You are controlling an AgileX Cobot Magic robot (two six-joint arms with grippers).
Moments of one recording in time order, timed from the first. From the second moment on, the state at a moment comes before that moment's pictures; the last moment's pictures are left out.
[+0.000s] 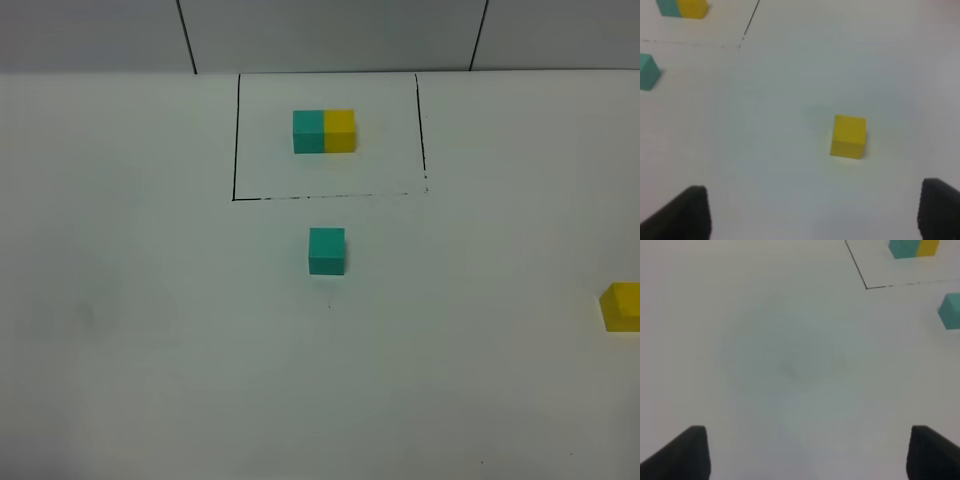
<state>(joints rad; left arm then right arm) 0.00 0.00 -0.50 -0.12 1.04 0.12 0.01 0.00 -0.49 0.00 1.06 0.00</state>
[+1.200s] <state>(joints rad) 0.01 0.00 -0.50 -0.12 1.04 0.12 0.01 0.01 -0.49 0.01 1.06 0.03</state>
